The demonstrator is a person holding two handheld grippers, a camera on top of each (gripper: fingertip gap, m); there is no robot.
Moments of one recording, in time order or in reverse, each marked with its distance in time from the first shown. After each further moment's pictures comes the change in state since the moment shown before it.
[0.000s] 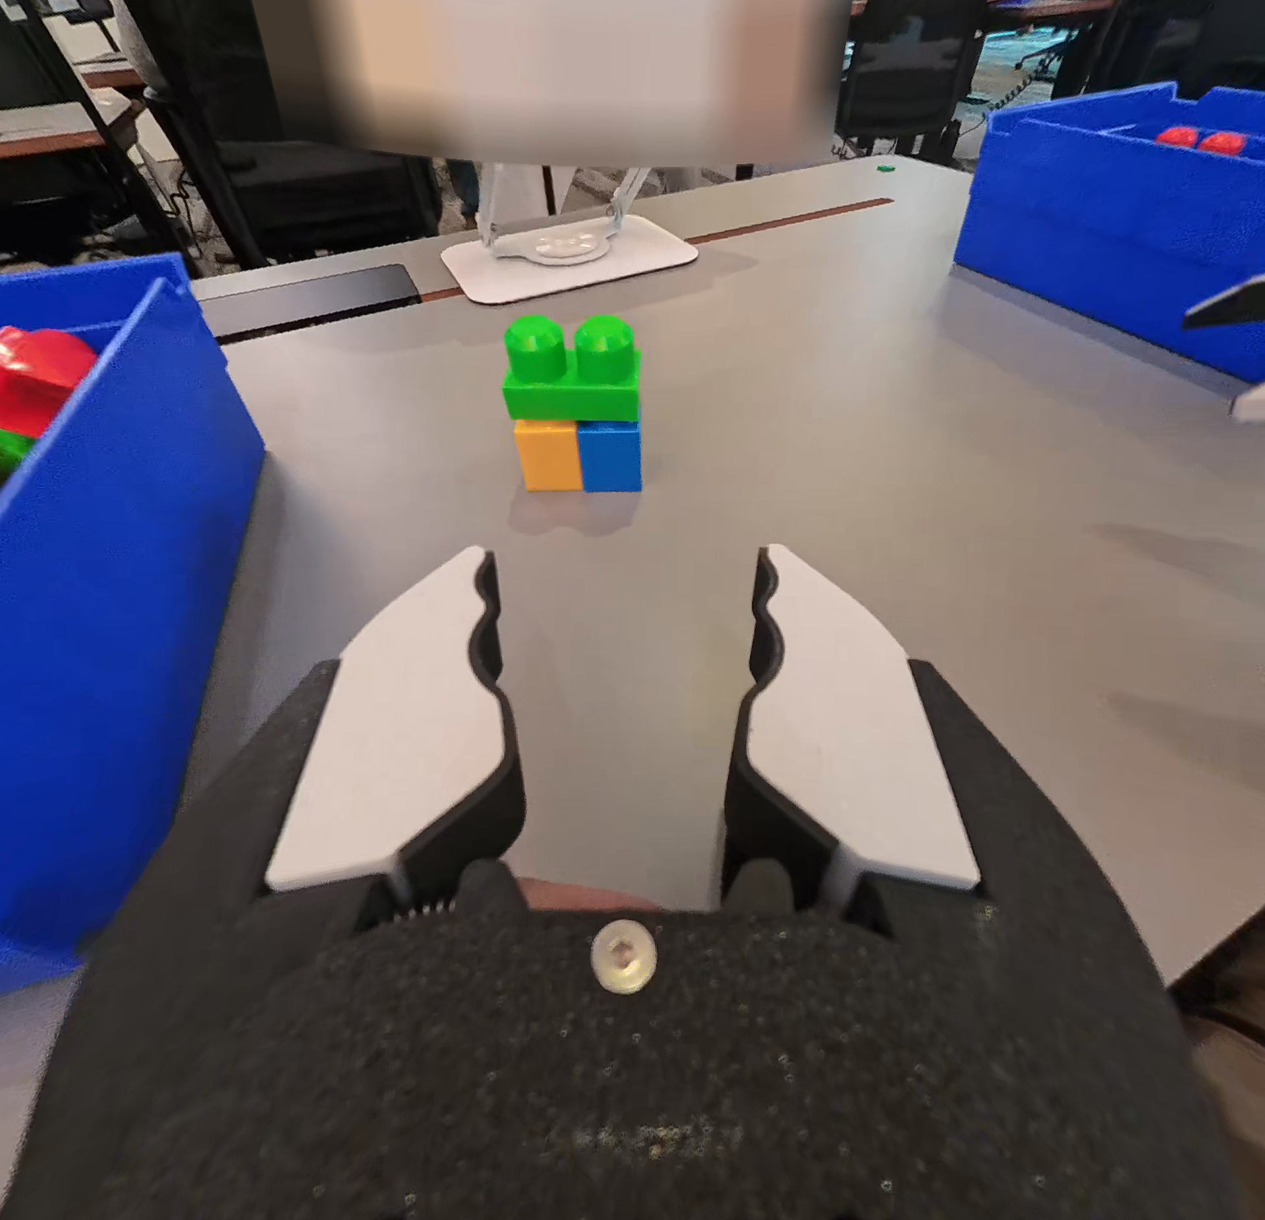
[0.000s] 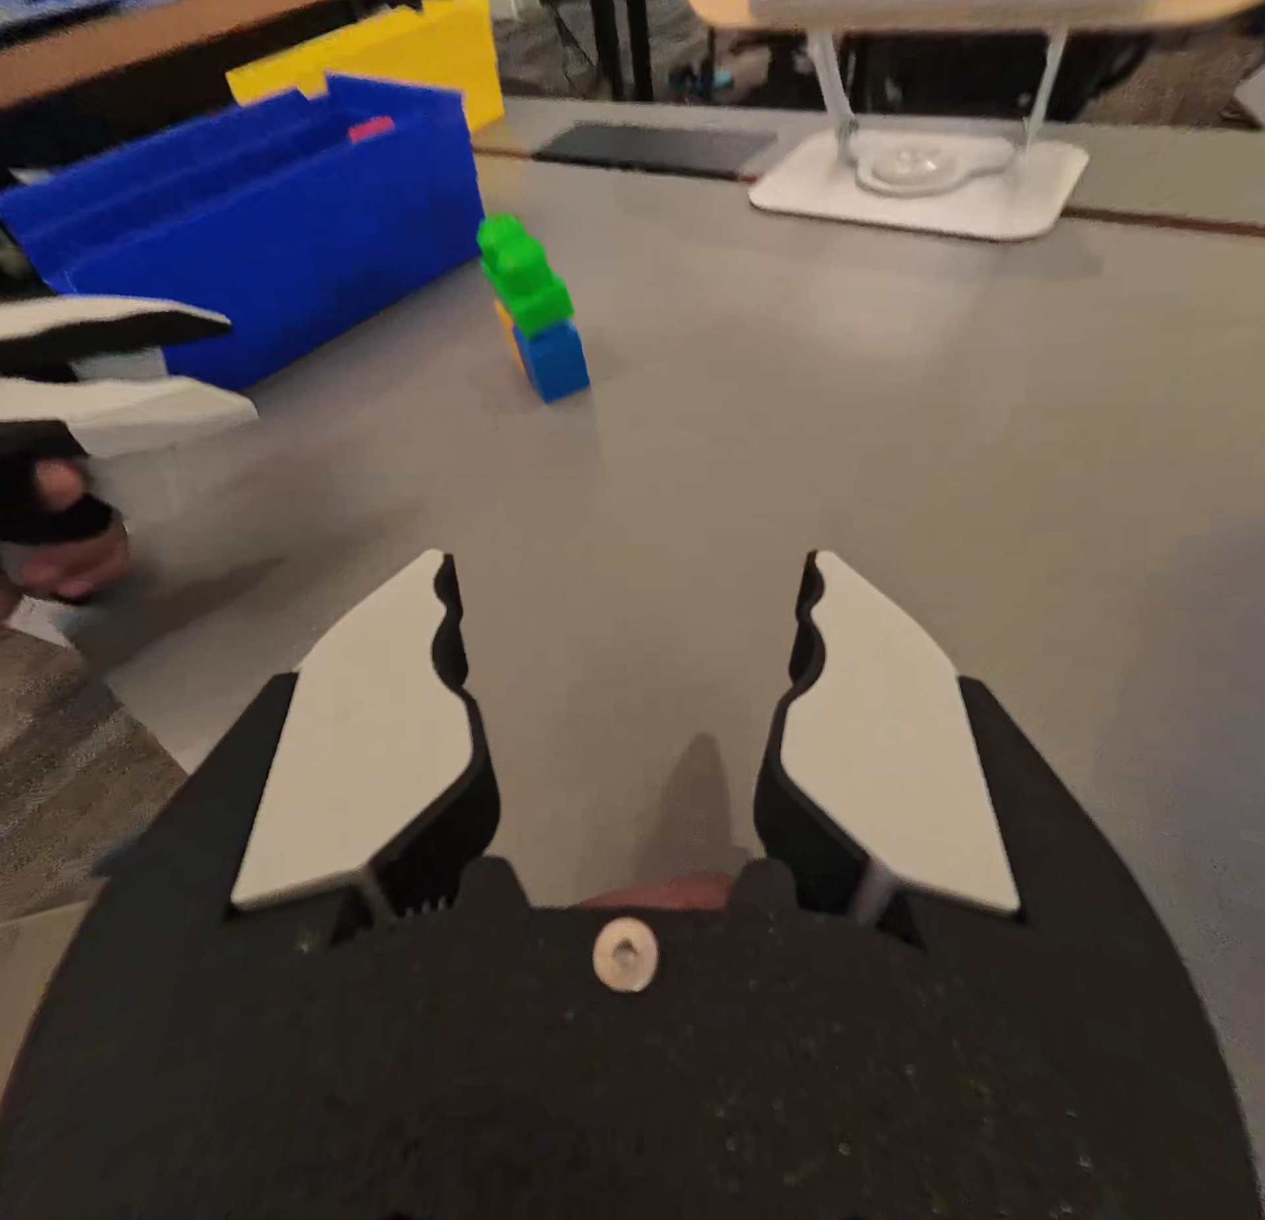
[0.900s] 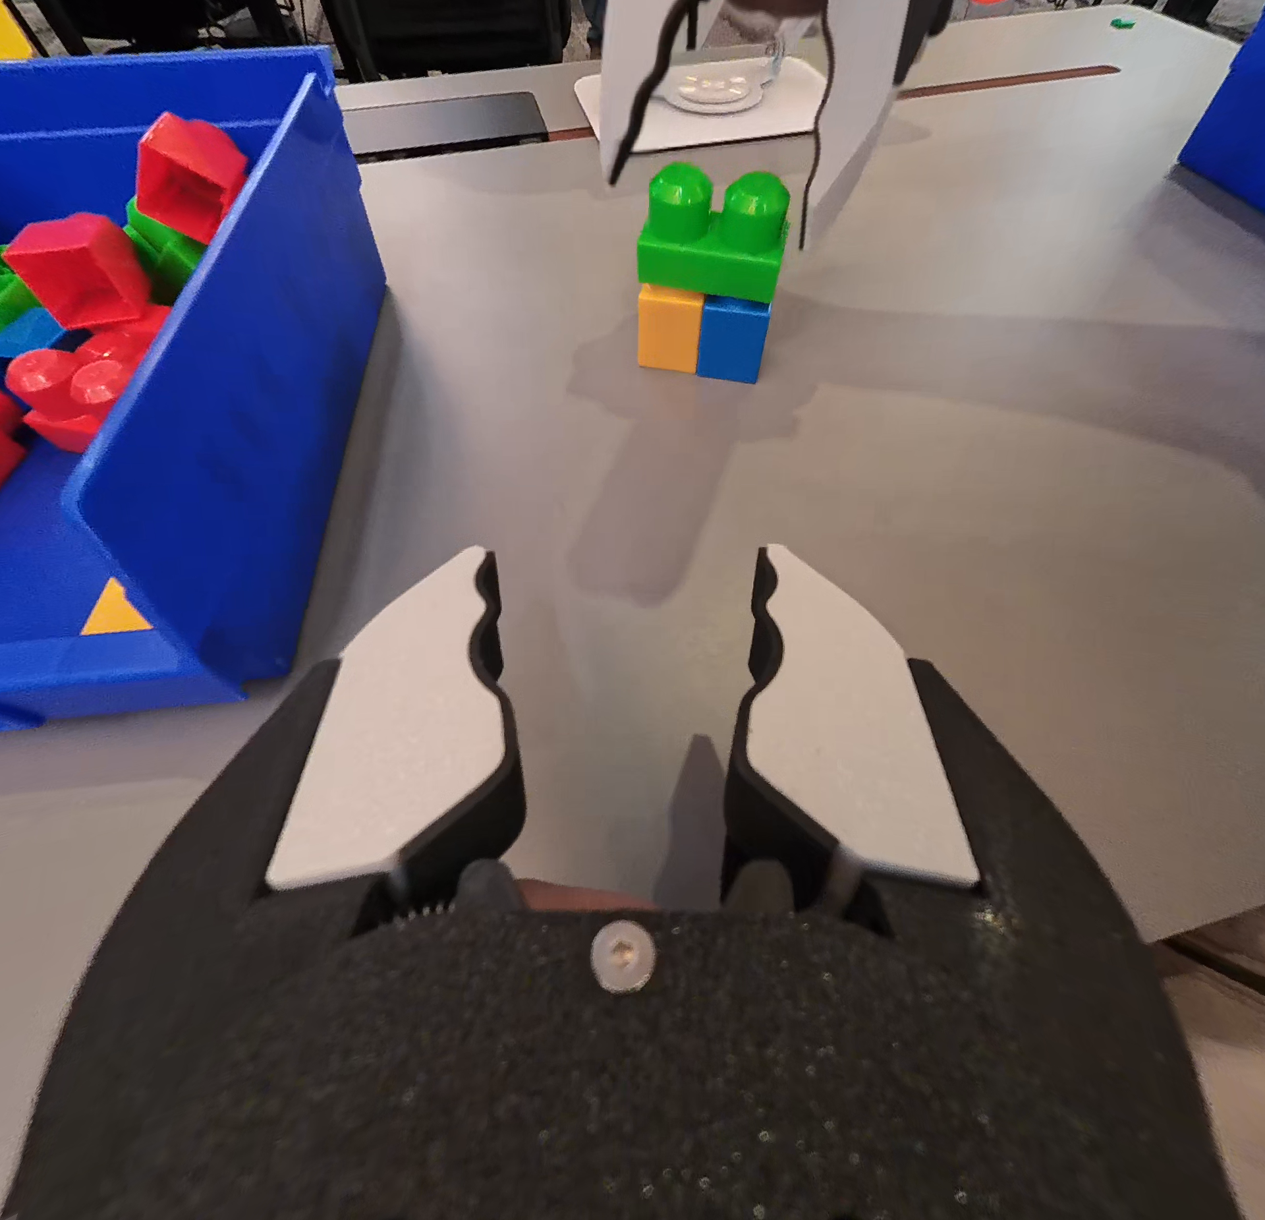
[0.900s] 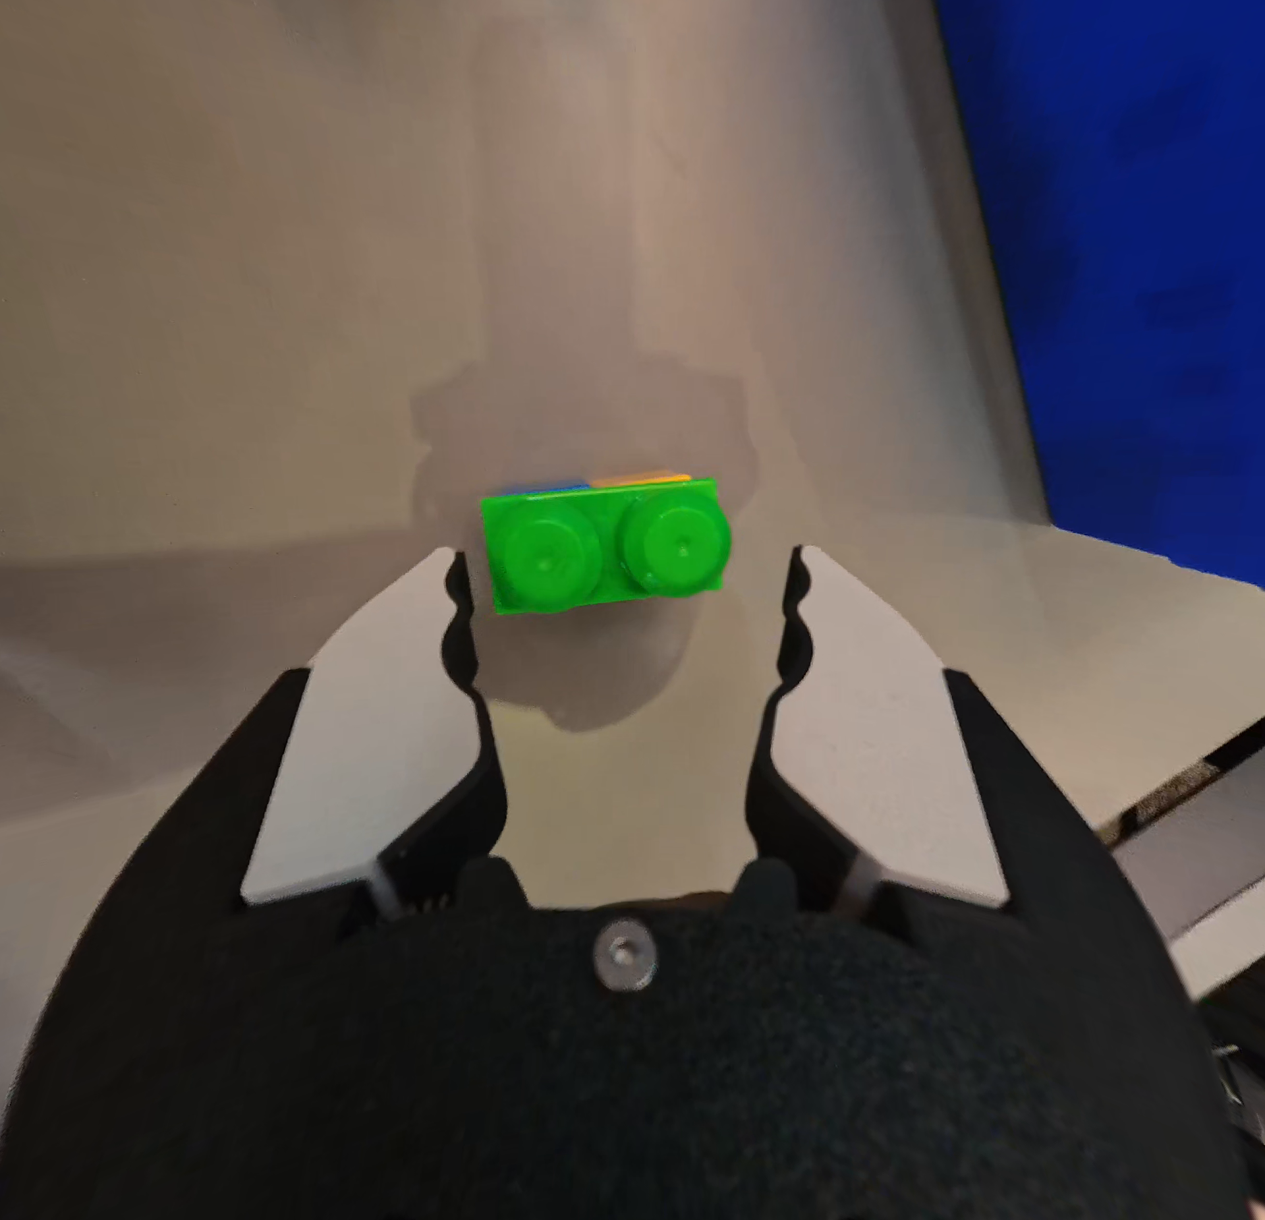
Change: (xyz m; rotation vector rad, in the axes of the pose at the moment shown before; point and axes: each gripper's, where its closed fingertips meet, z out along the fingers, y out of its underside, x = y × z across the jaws) left arm -0.030 0.028 -0.029 -0.173 -0.183 -0.096; right arm -0.070 -0.062 0.221 -0.510 -1.223 -1.584
